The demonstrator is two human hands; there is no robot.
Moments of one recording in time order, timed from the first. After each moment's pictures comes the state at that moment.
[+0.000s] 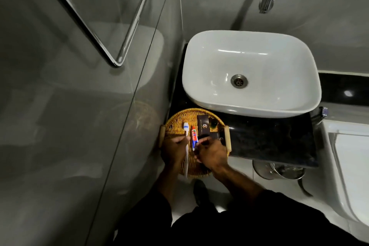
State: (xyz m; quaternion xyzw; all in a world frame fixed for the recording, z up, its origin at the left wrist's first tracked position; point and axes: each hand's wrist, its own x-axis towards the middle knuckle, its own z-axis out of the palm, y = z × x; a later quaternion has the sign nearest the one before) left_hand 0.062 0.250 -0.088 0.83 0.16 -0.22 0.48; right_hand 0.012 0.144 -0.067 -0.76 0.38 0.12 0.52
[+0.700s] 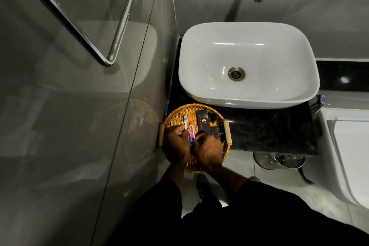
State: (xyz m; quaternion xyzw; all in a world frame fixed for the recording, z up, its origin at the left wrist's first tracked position) left_hand 0.069 0.233 -0.101 0.89 0.11 -0.12 0.42; right_hand 0.029 0.156 -0.099 -0.84 0.36 0.22 0.34
